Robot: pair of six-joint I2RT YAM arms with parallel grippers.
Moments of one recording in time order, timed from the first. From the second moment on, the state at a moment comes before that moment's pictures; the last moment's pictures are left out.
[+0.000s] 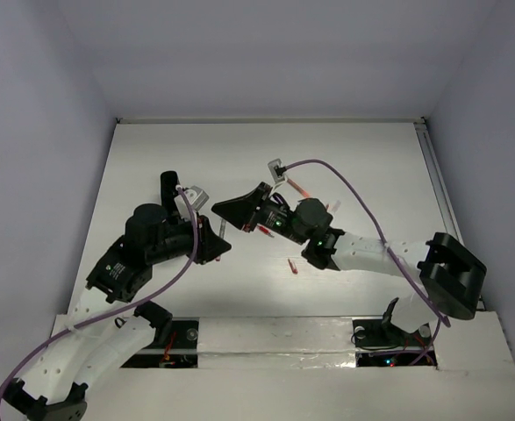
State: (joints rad) left arm -0.53 0.64 0.82 -0.59 0.45 -0.36; right arm 1.03 1.50 0.88 0.86 -0.13 0.80
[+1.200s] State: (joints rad) left arm -0.52 0.55 0.67 -0.53 0.35 -0.46; right arm 1.03 1.62 0.92 0.87 -0.17 0.86
